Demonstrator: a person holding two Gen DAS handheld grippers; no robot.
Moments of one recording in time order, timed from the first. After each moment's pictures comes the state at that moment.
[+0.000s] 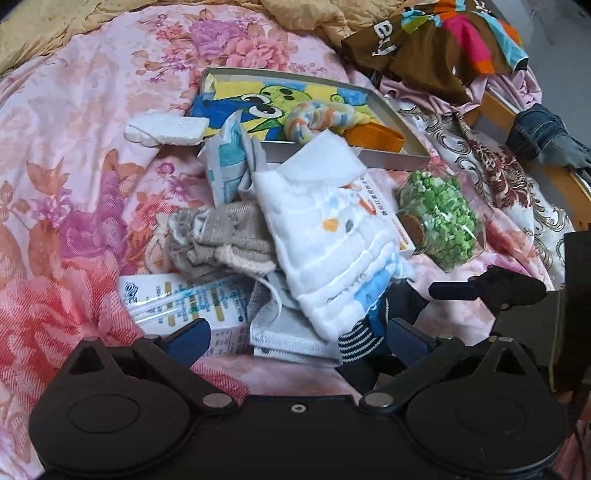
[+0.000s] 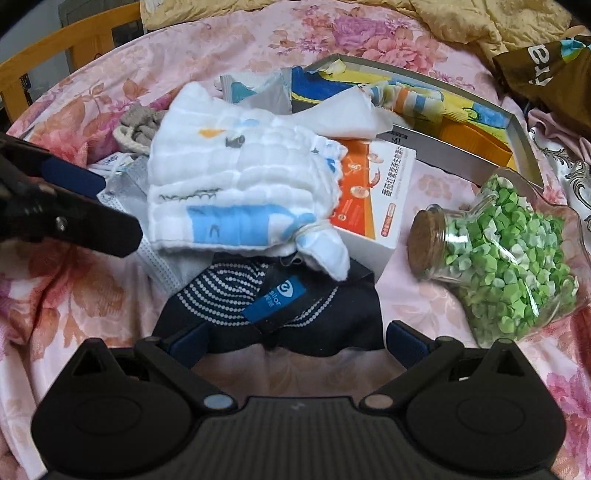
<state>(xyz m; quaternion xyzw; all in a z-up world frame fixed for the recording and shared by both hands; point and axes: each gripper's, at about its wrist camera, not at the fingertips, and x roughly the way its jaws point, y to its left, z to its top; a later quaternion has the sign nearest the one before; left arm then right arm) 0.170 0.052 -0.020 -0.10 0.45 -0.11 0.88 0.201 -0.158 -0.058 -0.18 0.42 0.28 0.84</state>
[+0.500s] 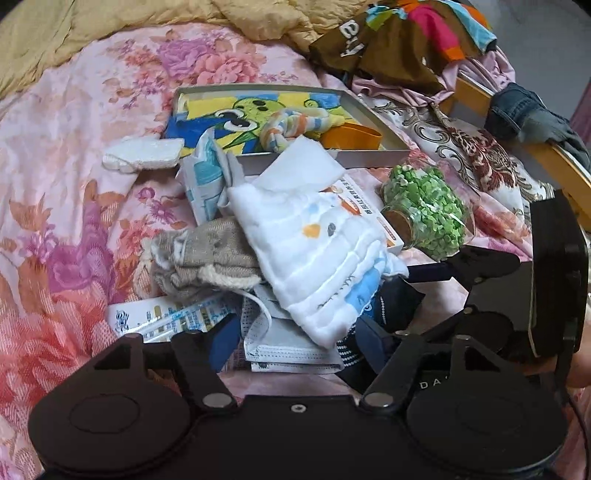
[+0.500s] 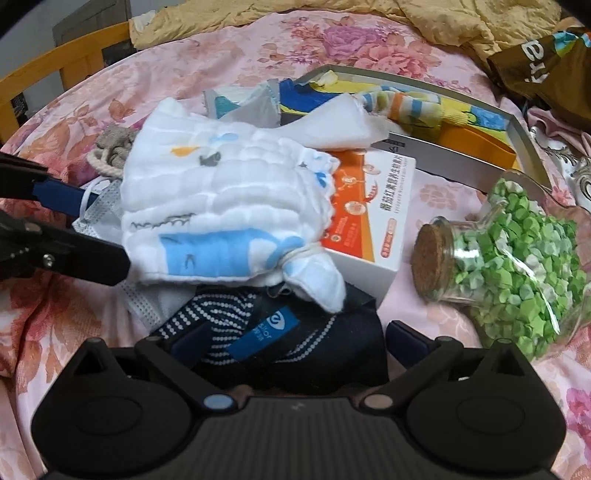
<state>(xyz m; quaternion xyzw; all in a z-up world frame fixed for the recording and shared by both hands) 0.170 0.044 -0.022 -0.05 0.42 -0.14 0.89 0.218 -0.155 -0.069 -0.15 0.40 0.30 0.85</state>
